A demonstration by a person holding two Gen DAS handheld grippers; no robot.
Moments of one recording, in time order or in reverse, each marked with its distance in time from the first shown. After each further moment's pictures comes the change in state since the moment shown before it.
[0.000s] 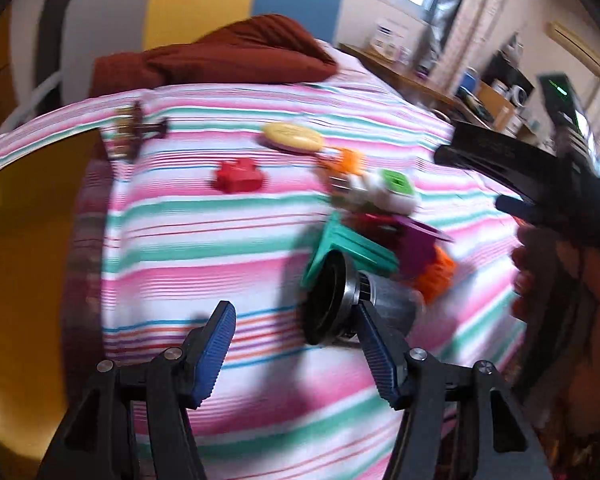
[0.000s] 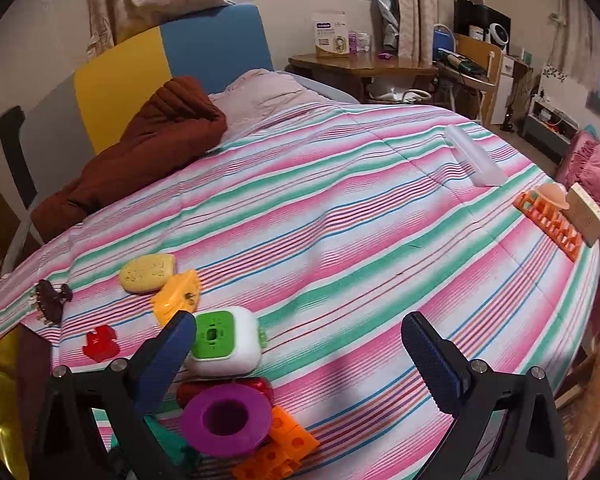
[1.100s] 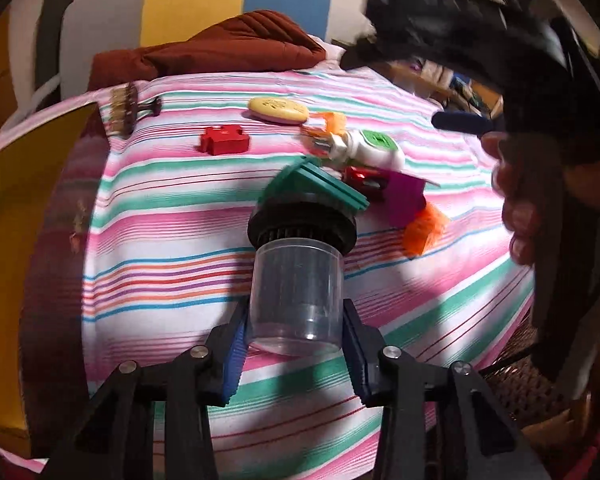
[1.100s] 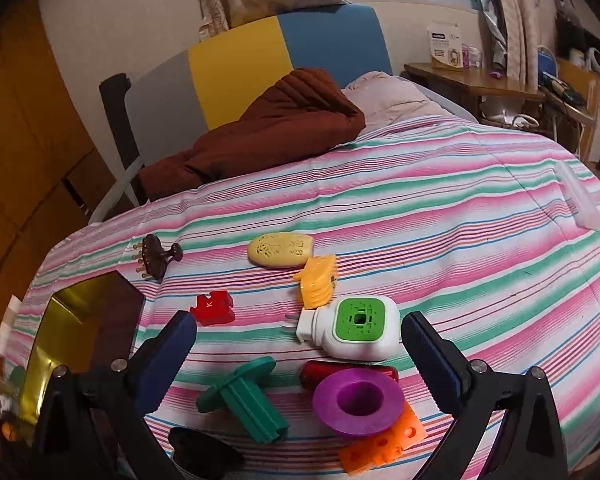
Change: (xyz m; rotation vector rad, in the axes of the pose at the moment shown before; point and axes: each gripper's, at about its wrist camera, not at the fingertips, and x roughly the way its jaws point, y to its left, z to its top) left arm 0.006 -0.017 -0.041 0.030 -0.011 -0.008; right arm -0.016 0.054 -0.014 -0.200 0.001 0.329
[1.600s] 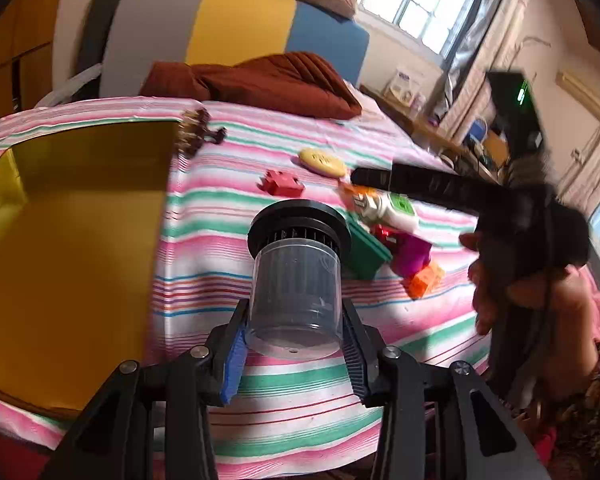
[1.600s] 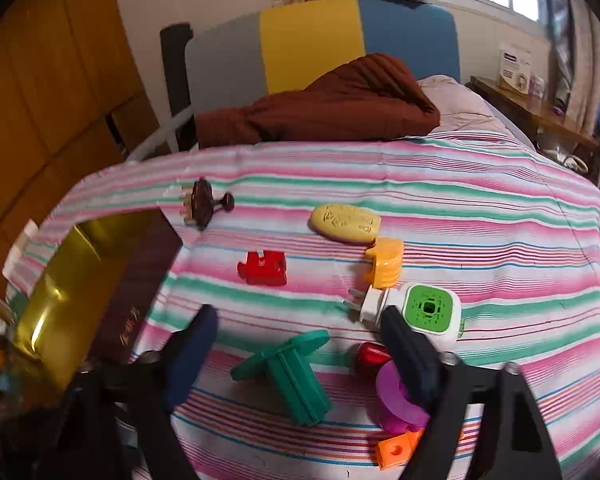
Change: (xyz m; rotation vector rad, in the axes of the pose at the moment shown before) left arm -0.062 0.046 -0.003 -0.149 -0.132 -0.022; right arm 0.012 0.041 -0.018 -0.222 0.087 0.088
